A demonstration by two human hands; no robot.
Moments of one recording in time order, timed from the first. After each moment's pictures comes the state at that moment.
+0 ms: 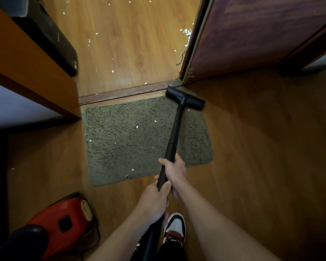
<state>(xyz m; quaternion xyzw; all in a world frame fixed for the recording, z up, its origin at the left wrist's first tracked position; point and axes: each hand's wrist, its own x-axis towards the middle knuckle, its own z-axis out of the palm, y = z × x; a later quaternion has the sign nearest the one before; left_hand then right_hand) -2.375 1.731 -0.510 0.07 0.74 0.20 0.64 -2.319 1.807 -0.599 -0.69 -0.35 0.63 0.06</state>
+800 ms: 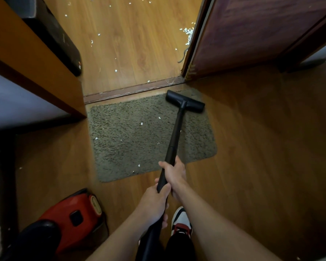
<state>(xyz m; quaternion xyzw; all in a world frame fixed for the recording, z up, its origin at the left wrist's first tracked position) -2.395 1.683 -0.502 0.03 0.71 0.20 0.67 -2.338 1.756 -0.587 -0.71 -0.33 0.62 0.03</state>
